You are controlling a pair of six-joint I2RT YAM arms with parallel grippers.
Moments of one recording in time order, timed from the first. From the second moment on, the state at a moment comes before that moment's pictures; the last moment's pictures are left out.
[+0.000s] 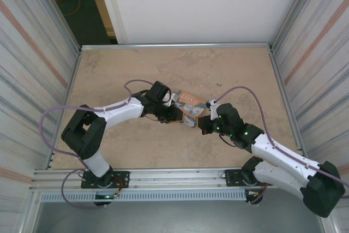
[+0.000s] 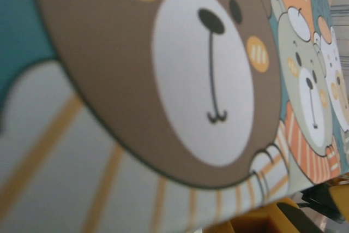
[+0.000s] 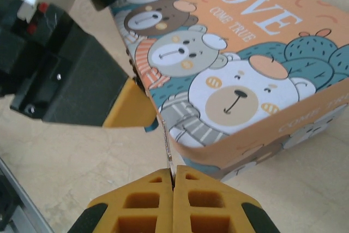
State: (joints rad) left arm -0.70 1.67 1.03 -0.38 0.58 -0.71; right arm 0.74 0.88 0.49 -0.21 -0.10 0.51
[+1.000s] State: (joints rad) left arm -0.70 1.67 1.05 -0.32 0.67 -0.95; right arm 0.97 1.05 0.43 -0.12 0.16 0.43
